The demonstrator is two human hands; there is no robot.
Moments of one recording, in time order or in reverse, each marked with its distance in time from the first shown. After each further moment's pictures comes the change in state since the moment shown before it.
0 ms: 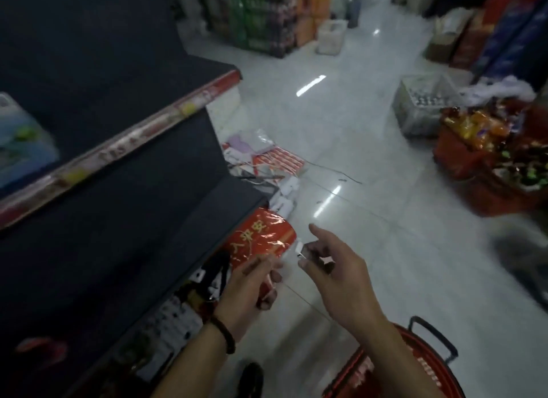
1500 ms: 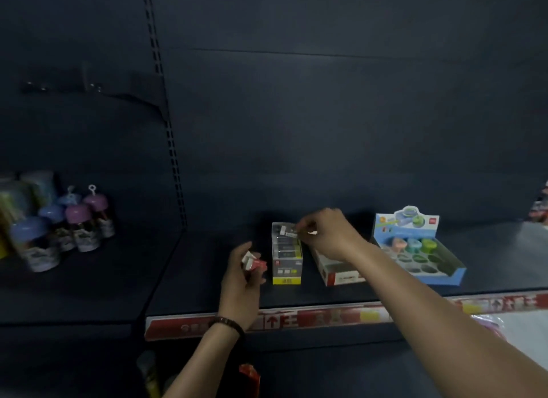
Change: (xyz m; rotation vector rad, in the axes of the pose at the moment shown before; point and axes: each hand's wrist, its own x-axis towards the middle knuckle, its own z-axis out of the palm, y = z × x) left_hand -0.195 0.091 -0.638 -0.035 1.019 0.808; right_hand 0.092 -0.456 0.622 -0.497 -0.673 -0.898
